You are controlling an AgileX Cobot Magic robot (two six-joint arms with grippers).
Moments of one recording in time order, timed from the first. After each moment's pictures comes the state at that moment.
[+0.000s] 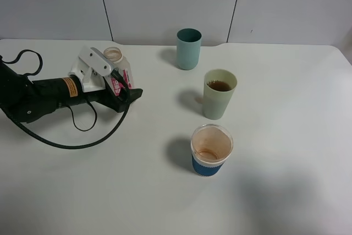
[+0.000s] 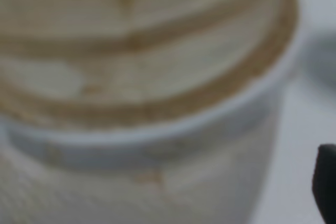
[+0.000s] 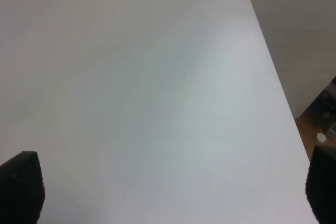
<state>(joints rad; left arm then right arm) -0.23 1.99 -0.62 0.58 -0.96 -0.12 -0.01 0.00 -0.50 -0.11 1.06 0.03</state>
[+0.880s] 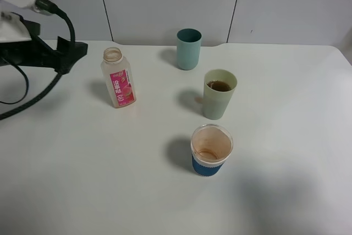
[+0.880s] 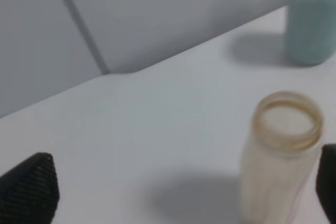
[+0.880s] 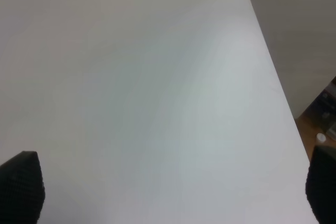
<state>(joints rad) -0.24 1.14 -0.54 0.39 -0.16 -0.20 -0.01 0.00 -0.50 -0.11 1.06 0.03</state>
